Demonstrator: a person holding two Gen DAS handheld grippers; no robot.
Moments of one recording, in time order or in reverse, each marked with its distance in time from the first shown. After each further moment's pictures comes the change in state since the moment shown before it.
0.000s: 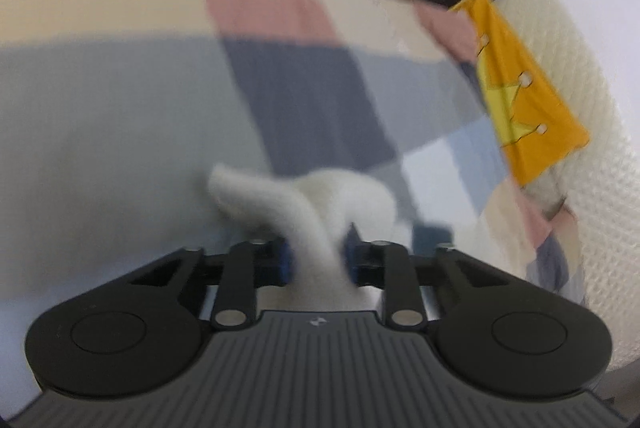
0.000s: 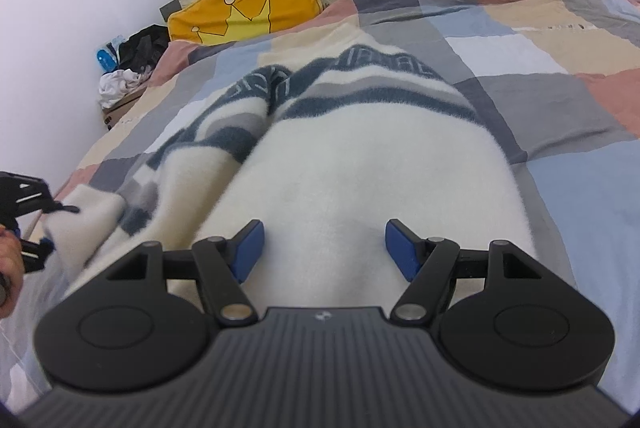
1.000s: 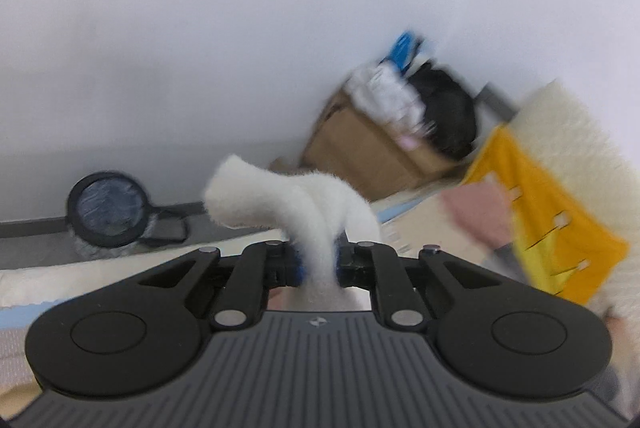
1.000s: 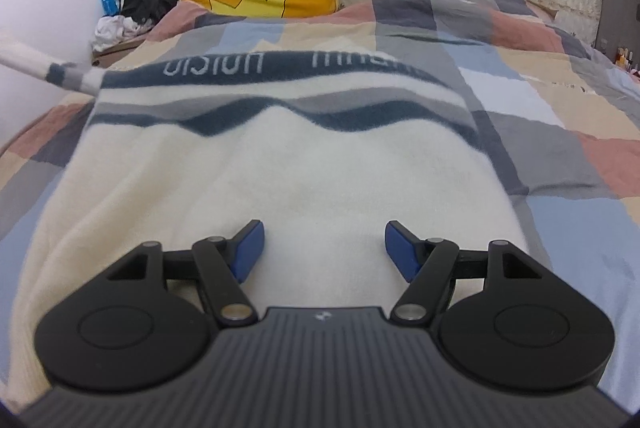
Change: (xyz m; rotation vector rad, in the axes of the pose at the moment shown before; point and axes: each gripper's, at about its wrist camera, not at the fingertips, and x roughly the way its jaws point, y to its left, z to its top) left arm 0.023 -0.004 0.337 0.174 -0.312 0.120; right arm 0.005 0.051 -0.016 -0.237 0.013 -0.129
